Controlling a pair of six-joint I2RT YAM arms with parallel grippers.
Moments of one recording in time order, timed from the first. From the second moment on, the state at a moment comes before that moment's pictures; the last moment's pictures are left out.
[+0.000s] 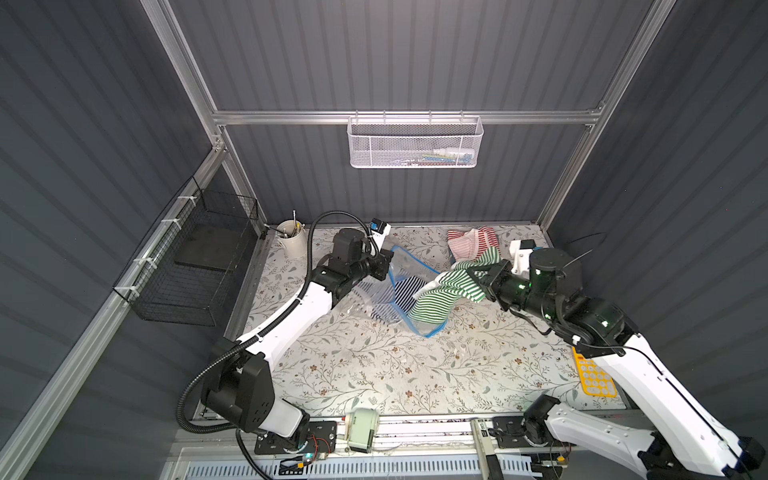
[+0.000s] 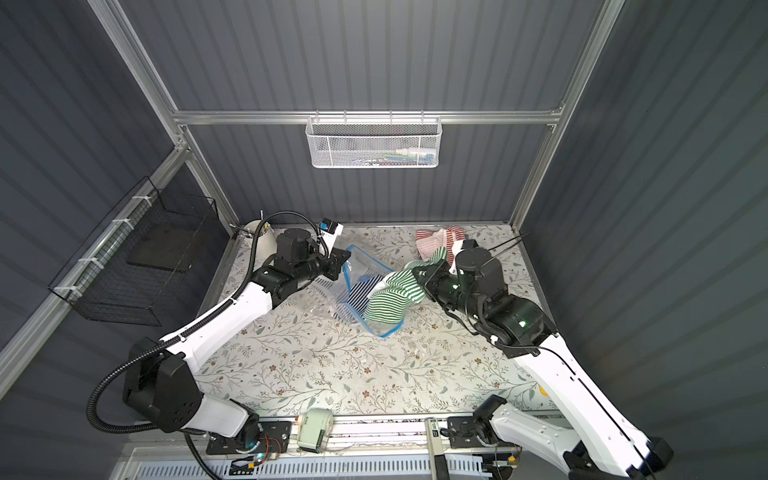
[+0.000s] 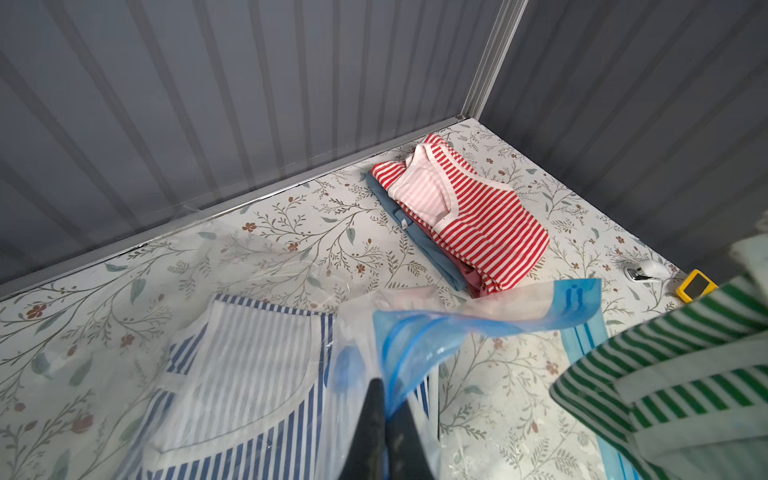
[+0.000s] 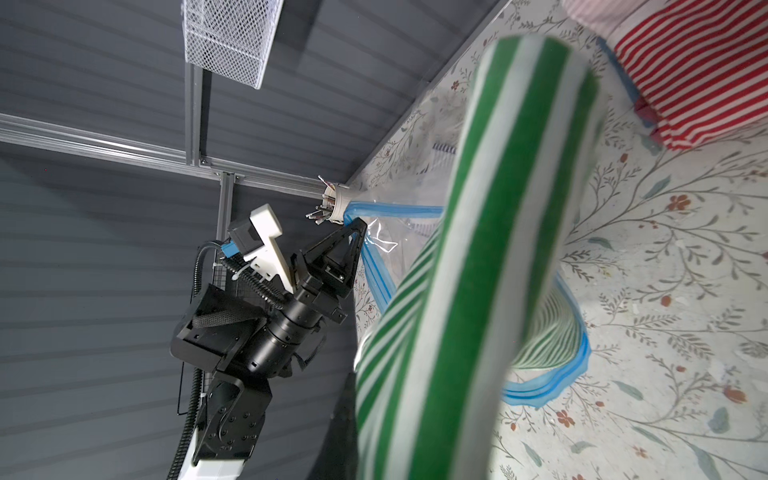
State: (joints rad) left arm -0.50 1.49 1.21 -0.17 0.25 -0.03; right arm 0.62 0.97 1.32 -0.75 -0.01 1.19
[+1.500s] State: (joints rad) left arm -0.33 1.54 1.21 -0.18 0.15 -0.04; right arm 0.03 1.86 1.93 -0.30 -0.17 0.72
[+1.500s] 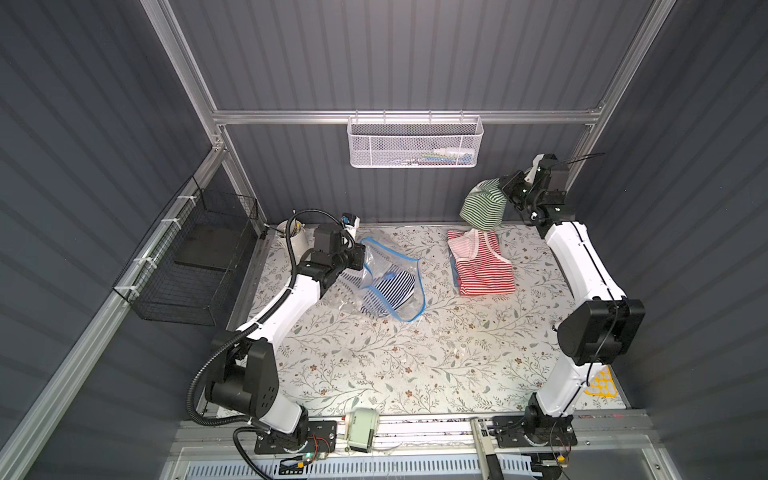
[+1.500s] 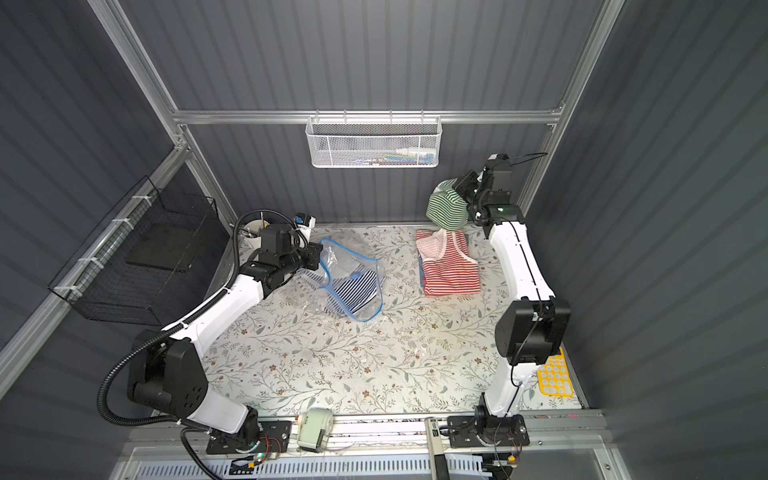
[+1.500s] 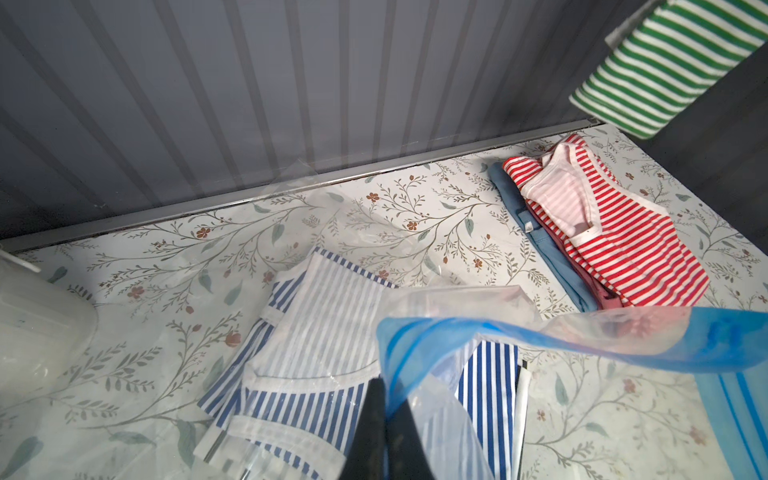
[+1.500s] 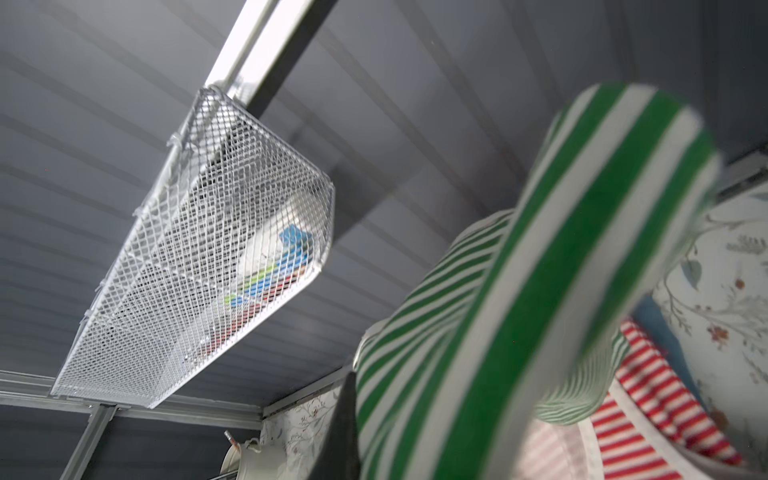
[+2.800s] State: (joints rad) left arm -0.33 1.55 1.22 -0.19 0.15 -0.04; right arm 0.07 2.04 1.91 -0.03 -0.17 0.47
